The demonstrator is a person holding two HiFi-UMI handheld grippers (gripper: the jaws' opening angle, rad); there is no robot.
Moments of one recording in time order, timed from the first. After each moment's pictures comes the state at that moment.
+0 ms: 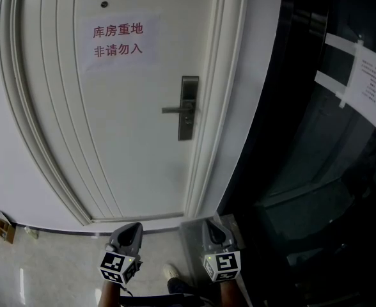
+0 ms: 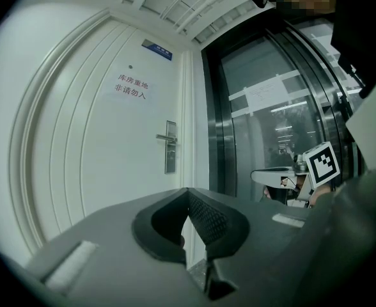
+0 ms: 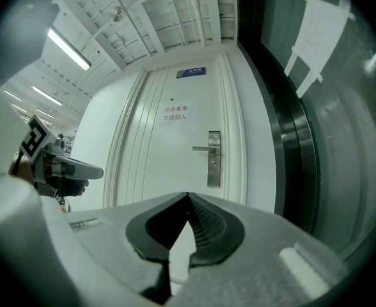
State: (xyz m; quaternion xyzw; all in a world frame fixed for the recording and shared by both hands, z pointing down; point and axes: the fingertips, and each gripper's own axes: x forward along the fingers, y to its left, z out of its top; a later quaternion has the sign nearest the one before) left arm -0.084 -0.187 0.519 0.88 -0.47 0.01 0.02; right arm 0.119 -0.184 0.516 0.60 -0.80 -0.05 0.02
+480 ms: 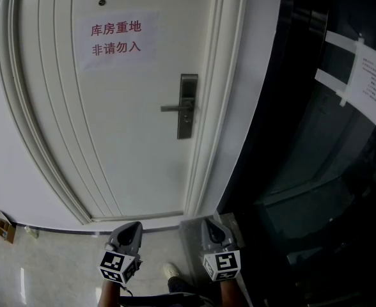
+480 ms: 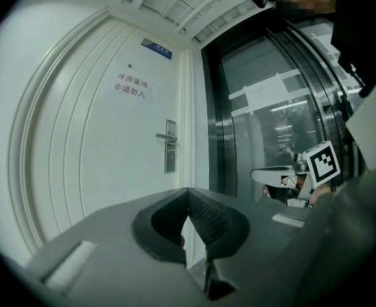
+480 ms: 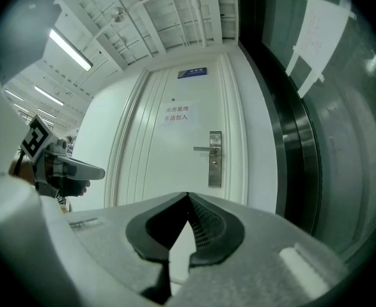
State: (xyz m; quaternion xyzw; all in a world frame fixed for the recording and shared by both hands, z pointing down) left arm -0.082 -0.189 0.521 0.88 -0.47 0.02 0.02; right arm 0.119 -0.185 0.516 0.59 -0.81 -0.05 0.02
